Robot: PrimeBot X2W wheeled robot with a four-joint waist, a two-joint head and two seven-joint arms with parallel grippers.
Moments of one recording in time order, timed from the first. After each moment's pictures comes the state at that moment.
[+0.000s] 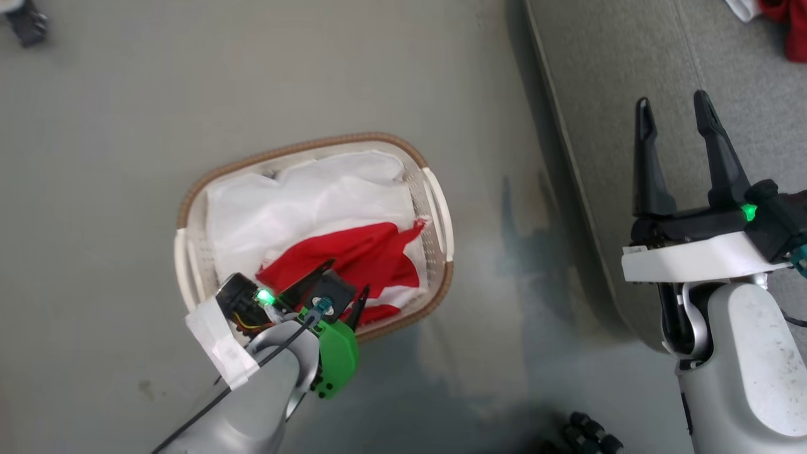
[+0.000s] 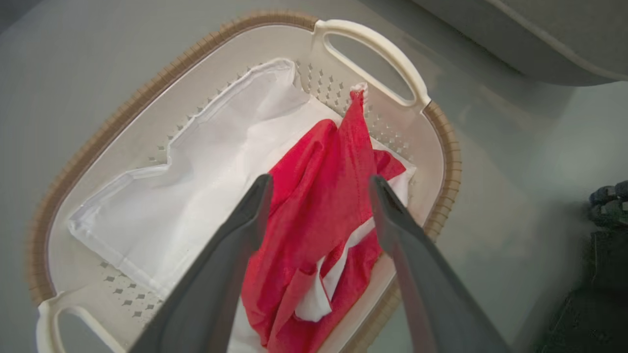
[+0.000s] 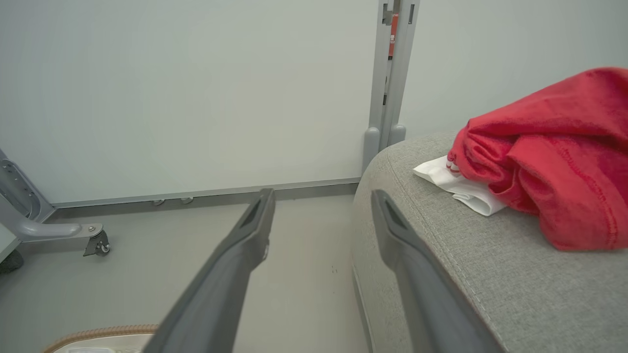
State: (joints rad) left arm -0.60 0.07 -0.65 0.93 -0.06 -0.13 -0.19; right arm -0.36 -0.05 0.00 0.00 0.19 0.13 -0.26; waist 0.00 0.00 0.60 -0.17
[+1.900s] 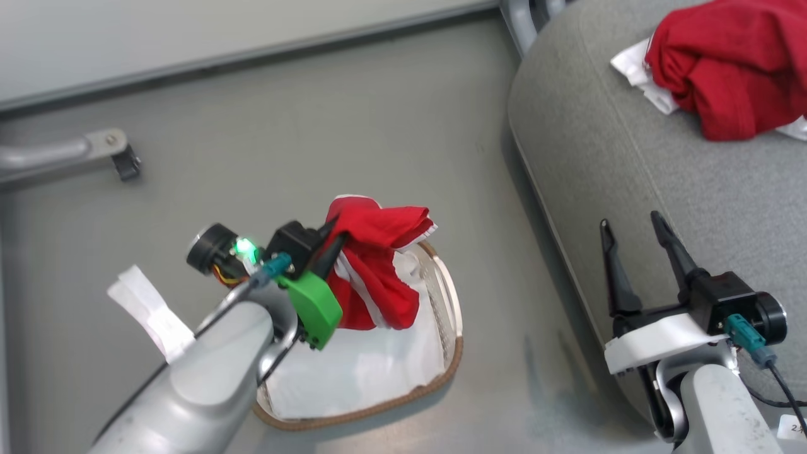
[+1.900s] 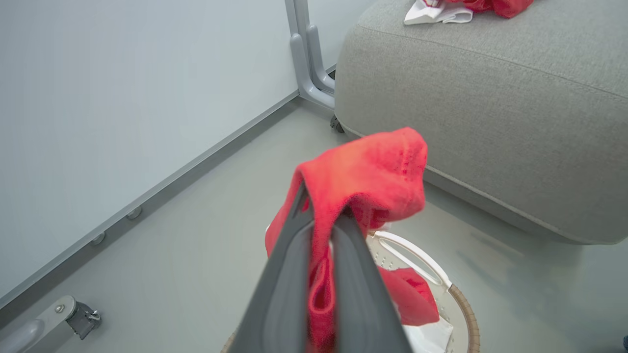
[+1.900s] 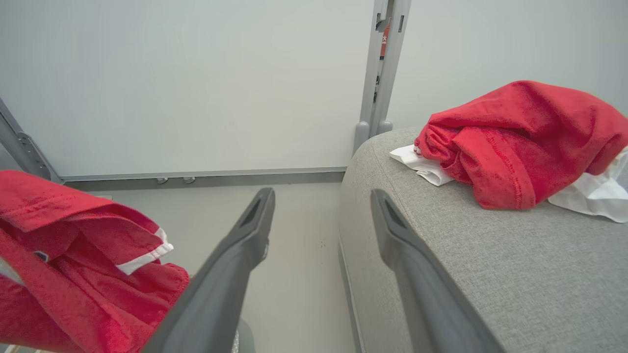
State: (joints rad) left arm -0.68 0.24 -0.84 0.69 -0.42 -0.13 -0.25; right arm -0.19 -0.05 0.01 0.16 0.09 0.13 -0.26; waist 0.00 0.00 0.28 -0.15
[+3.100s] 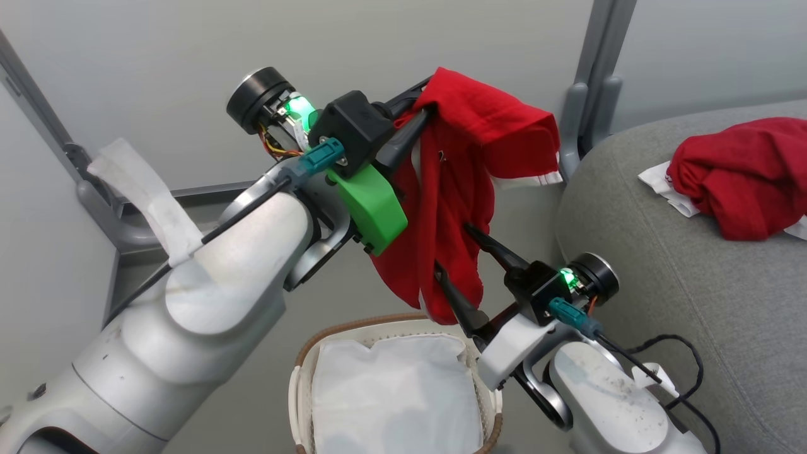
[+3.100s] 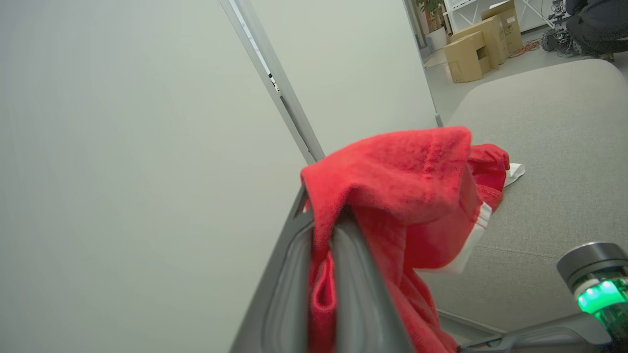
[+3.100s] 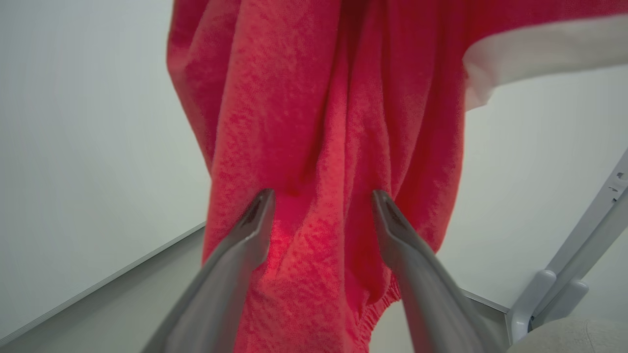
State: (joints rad) left arm -0.95 0.27 -0.91 0.31 -0.51 -0.13 -0.07; right arm -0.43 -0.05 0.51 0.40 0.15 0.13 -0.26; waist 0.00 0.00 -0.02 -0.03
